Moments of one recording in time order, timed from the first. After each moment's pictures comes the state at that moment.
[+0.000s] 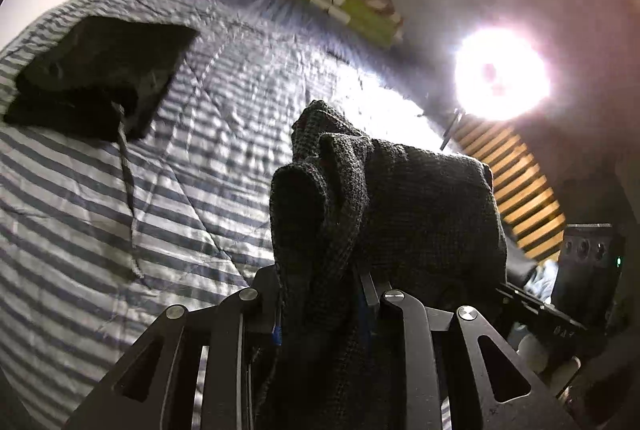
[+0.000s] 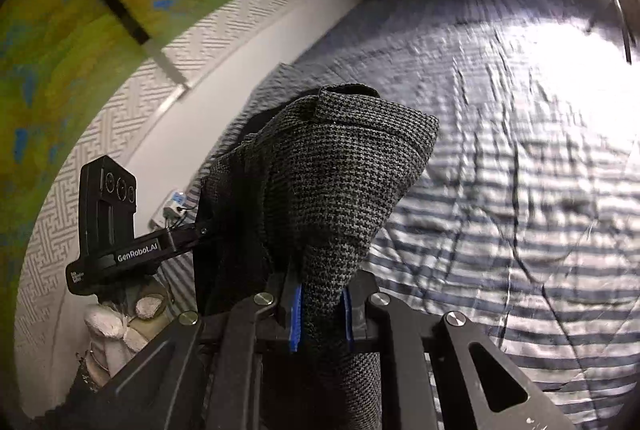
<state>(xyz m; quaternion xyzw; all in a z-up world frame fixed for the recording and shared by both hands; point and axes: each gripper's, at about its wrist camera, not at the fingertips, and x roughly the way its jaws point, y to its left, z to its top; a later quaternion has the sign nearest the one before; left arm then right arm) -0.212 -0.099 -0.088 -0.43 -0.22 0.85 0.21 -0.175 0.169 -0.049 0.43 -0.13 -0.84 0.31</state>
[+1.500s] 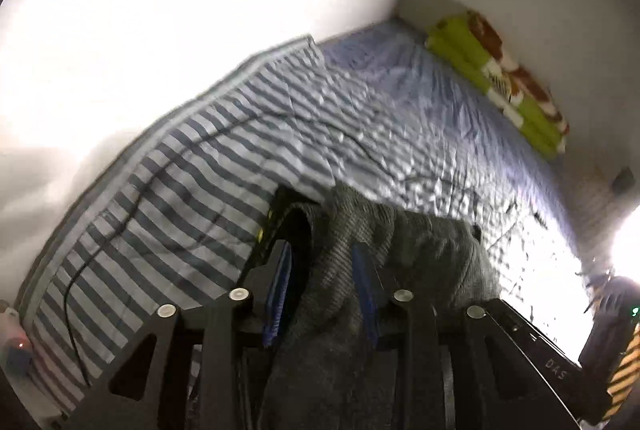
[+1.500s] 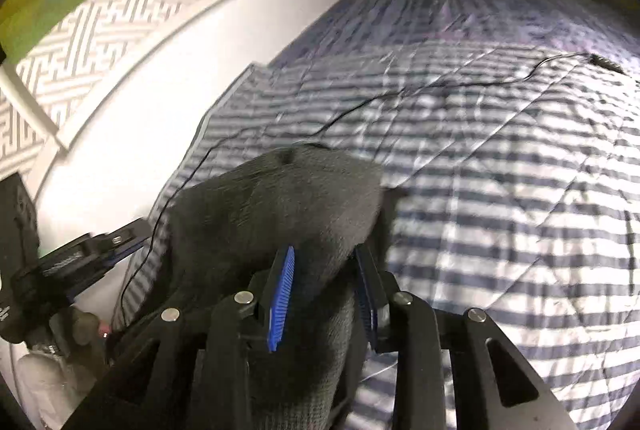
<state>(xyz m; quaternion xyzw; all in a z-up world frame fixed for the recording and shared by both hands) -0.536 -0.380 -0.124 -0.42 -0.21 0.88 -0.04 -0.492 -0.122 -0.119 0.46 -0.11 -0.85 0.25</state>
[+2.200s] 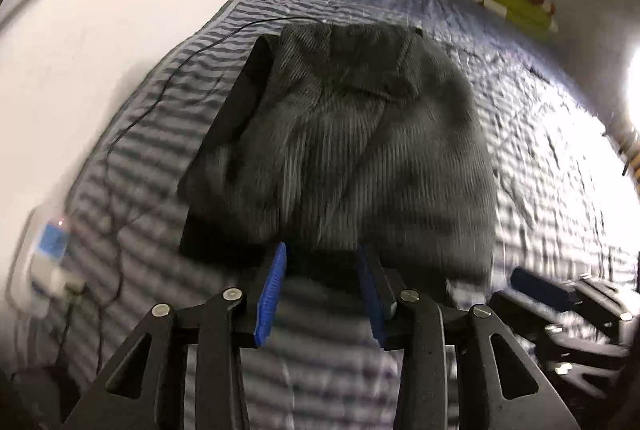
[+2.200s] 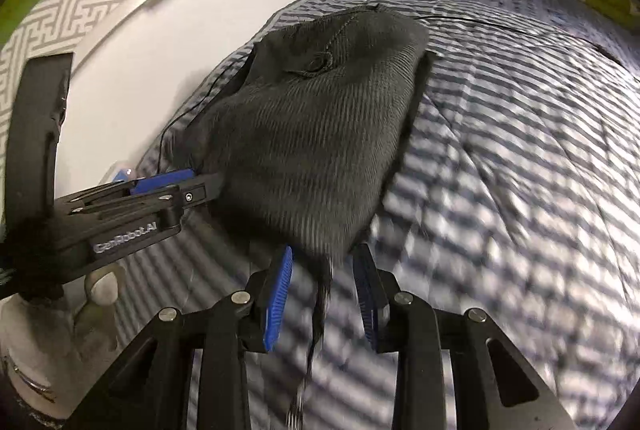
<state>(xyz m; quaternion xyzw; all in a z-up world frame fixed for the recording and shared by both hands) -0.367 -0.268 -0.134 -0.51 -0.06 0.86 -0.04 -0.327 -0.103 -0.128 0.50 0.01 -0.81 0.31</state>
